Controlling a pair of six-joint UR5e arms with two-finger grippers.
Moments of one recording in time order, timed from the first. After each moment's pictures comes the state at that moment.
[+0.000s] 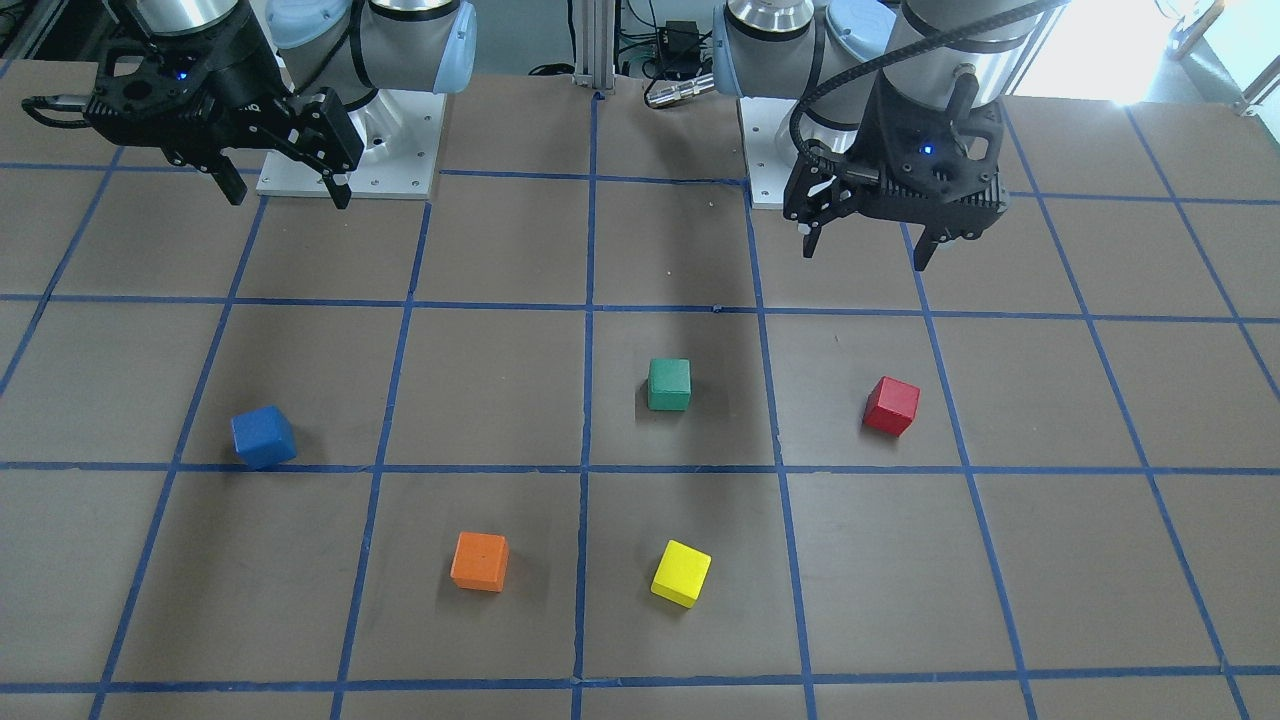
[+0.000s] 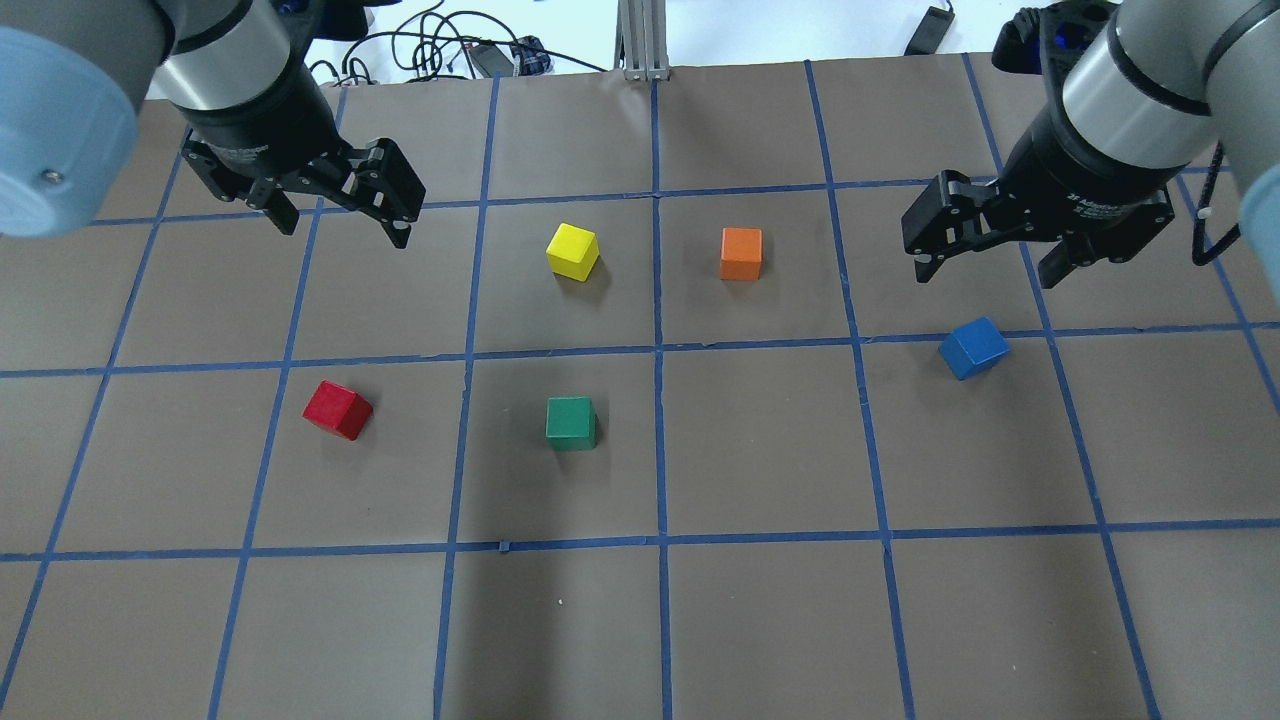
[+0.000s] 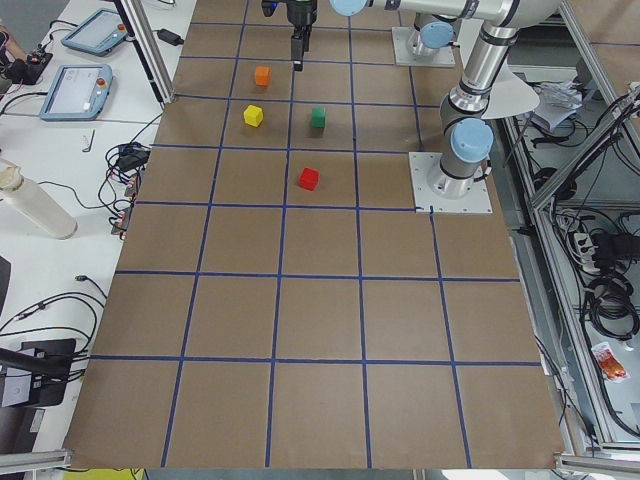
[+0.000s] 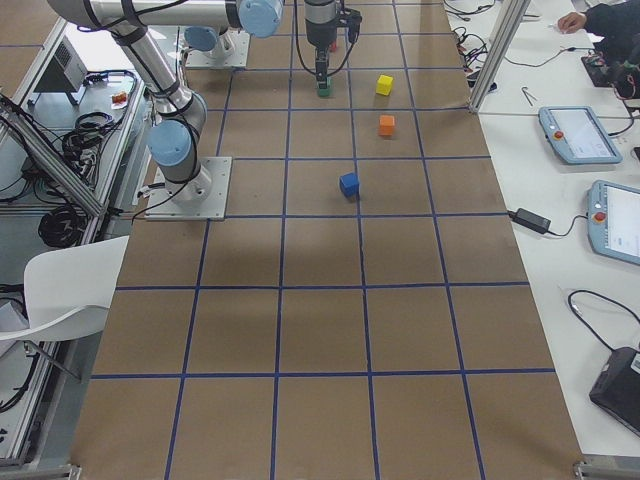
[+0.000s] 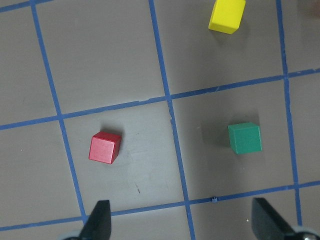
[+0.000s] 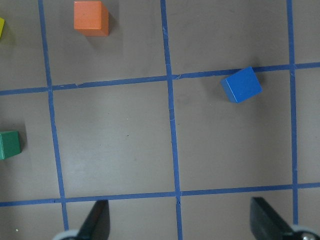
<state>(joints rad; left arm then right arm) -1.61 -1.56 -1.55 -1.54 1.61 0.12 1.51 -1.75 1.72 -1.61 -1.51 0.02</state>
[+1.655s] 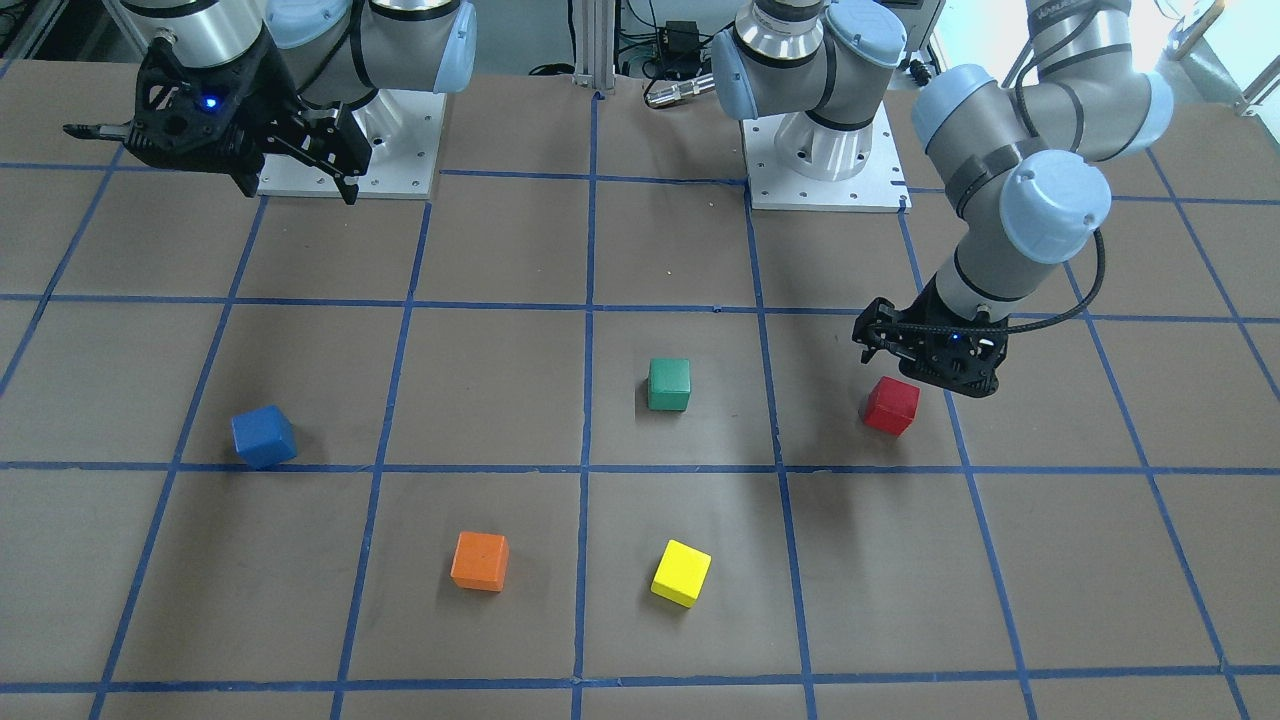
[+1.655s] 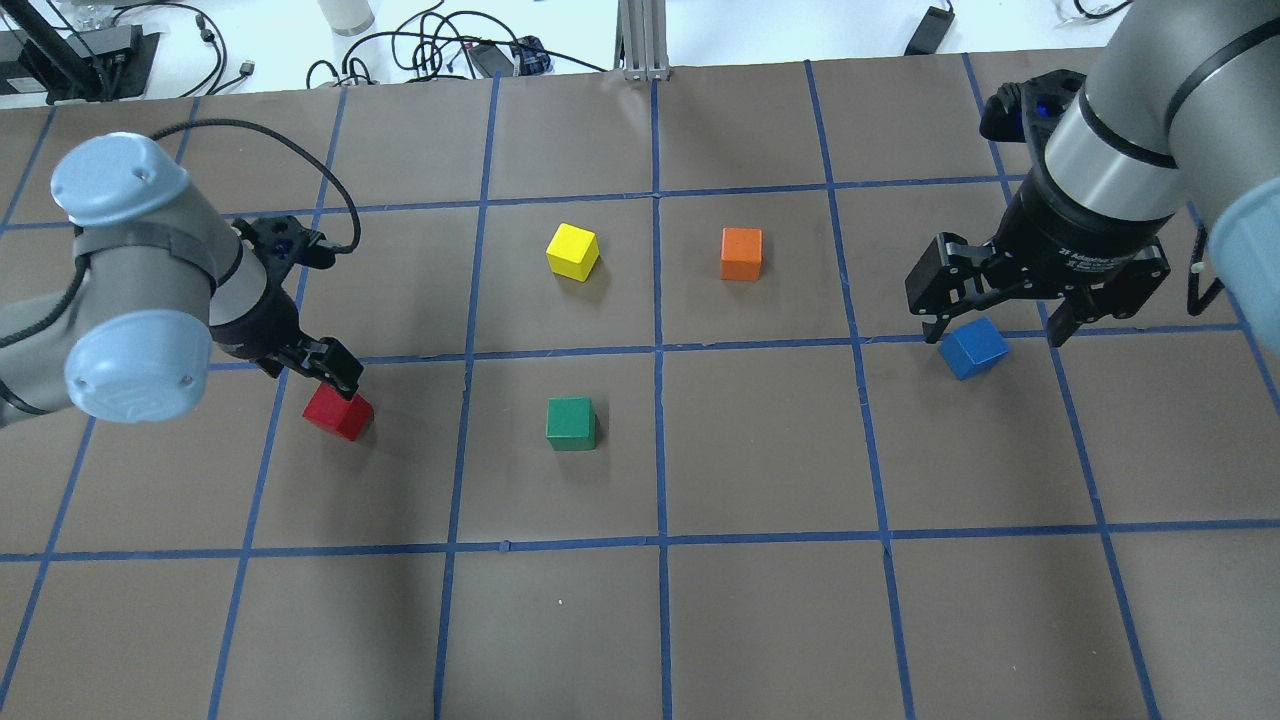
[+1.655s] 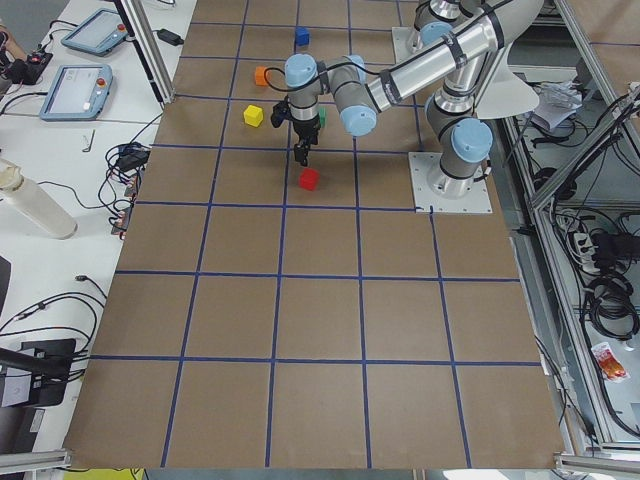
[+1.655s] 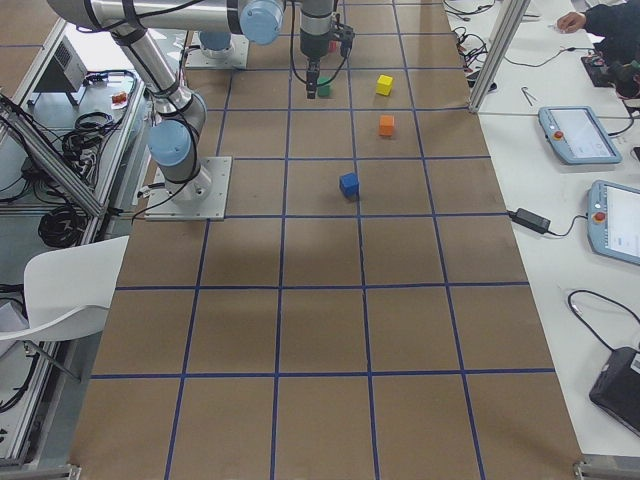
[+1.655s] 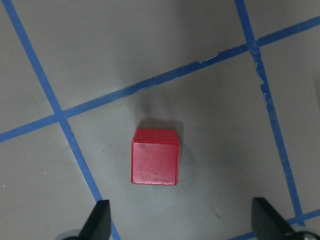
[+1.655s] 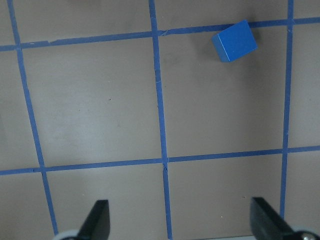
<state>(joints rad) -1.32 -1.68 -2.06 -1.03 1.61 0.58 1.52 -1.75 1.77 -1.52 -1.56 0.02</state>
